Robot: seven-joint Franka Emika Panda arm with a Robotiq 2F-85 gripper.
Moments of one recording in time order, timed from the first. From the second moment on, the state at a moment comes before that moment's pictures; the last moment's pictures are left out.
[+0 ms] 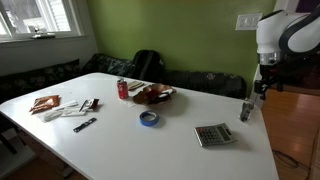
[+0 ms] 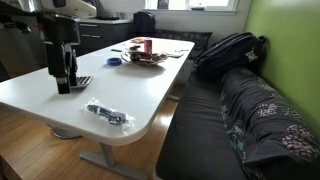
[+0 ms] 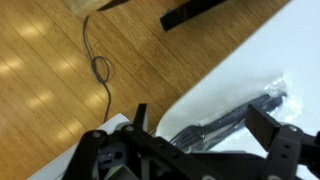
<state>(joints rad) -0.20 -0.08 -0.09 -2.72 -0.46 2.48 0.53</state>
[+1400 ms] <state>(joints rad) -0.14 0.40 -0.17 -2.58 -0.86 3.04 1.45</state>
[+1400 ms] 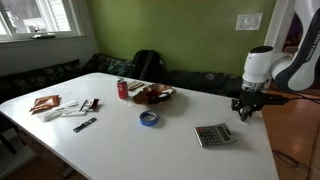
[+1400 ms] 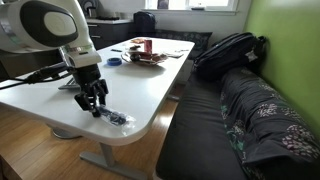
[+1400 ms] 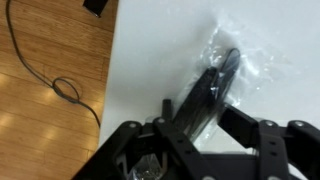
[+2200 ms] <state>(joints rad) -0.09 0.24 -0.03 -2.60 -0.86 3.10 1.33</state>
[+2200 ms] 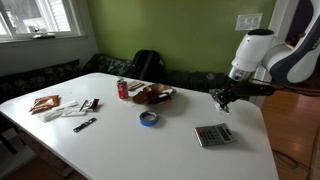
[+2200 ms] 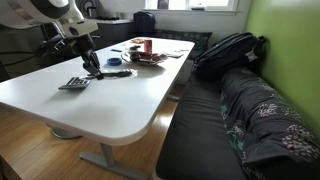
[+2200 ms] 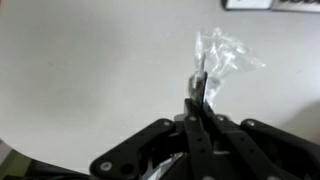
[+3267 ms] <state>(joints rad) 0.03 0.12 0.46 -2.65 -0.73 3.19 1.13</state>
